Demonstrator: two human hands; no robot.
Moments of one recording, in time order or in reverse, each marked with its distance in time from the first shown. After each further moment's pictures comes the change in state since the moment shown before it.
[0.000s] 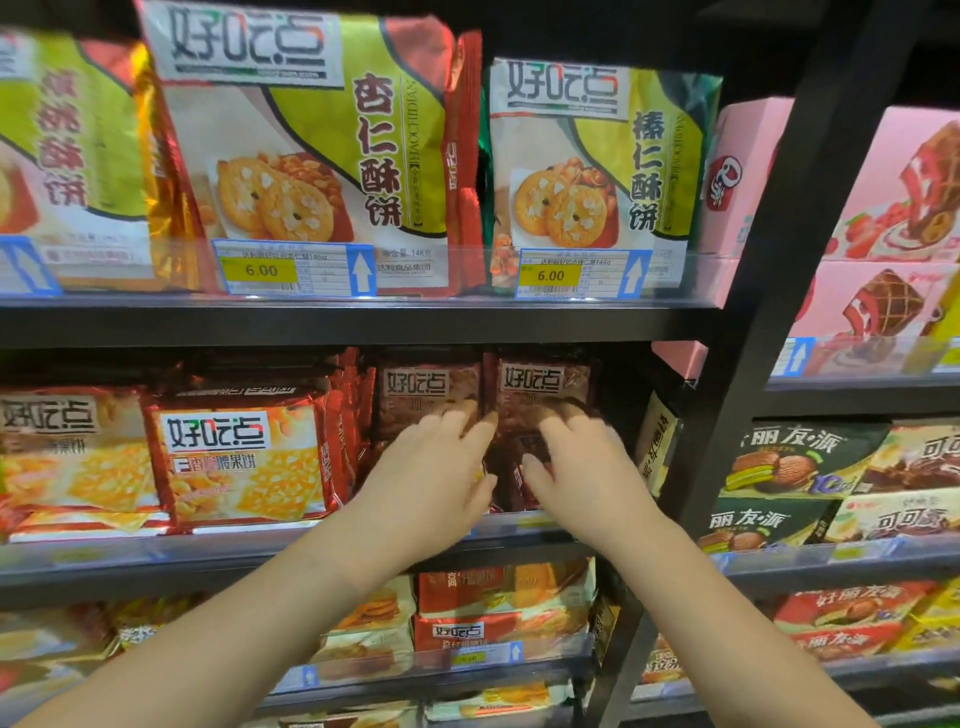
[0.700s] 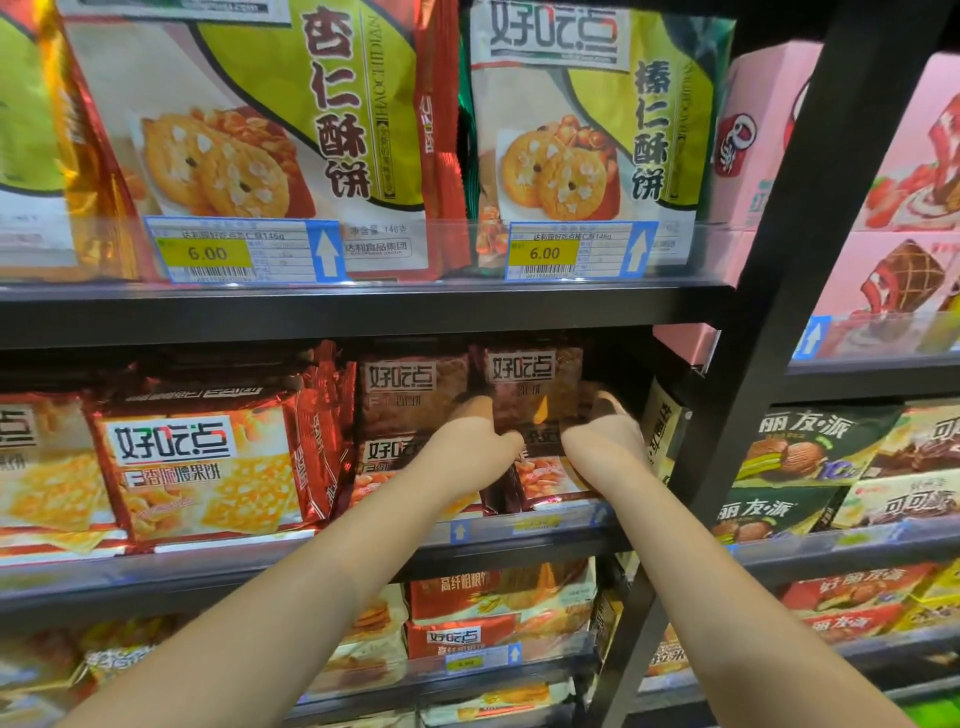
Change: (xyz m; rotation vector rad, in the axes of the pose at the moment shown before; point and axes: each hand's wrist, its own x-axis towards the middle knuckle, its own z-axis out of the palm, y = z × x) left_hand 0.073 0.012 0.035 -0.705 -0.174 -0.395; right_hand 0.044 0.022 0.019 0.654 0.058 0.748
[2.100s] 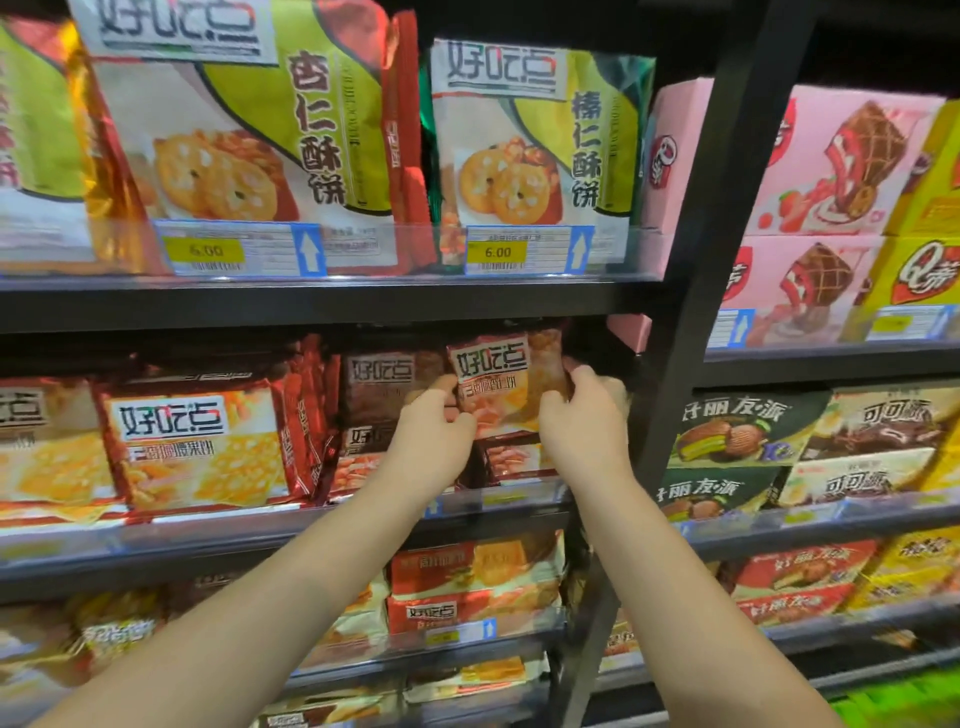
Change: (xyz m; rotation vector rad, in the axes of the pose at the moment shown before) left_hand -0.042 0.005 0.004 -0.292 0.238 0.084; right_hand -0.048 -0.004 -0.038 0.028 0.062 -0.326
